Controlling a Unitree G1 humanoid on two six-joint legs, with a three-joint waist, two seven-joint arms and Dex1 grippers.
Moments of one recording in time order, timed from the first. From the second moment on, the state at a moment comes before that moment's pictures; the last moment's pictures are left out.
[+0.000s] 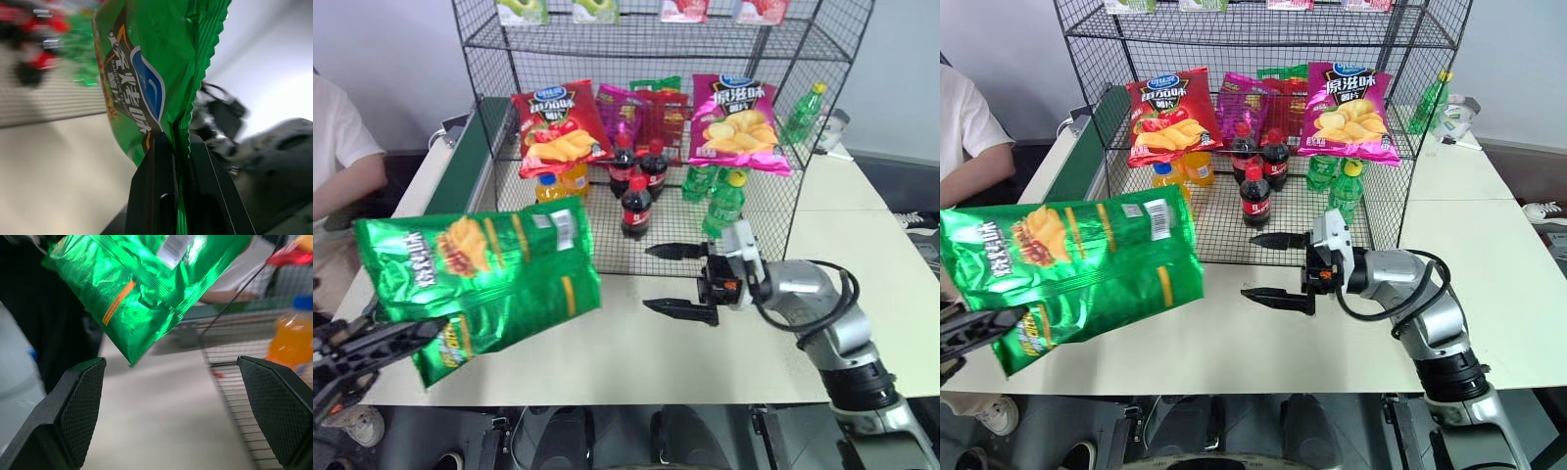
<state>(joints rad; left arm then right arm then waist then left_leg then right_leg) 0.53 0.98 0.91 -0.43 -1.66 0.98 -1.10 -0.31 -0.57 0.06 -0.26 0.75 0.52 1.12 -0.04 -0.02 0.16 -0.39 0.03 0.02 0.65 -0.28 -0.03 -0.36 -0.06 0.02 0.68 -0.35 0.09</state>
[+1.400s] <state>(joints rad) -0.03 0.88 0.28 -0.21 -1.19 0.99 -1.41 -0.36 -0.54 0.09 -0.27 1.19 1.13 0.97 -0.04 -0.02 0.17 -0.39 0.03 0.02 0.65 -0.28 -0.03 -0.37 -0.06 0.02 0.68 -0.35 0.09</state>
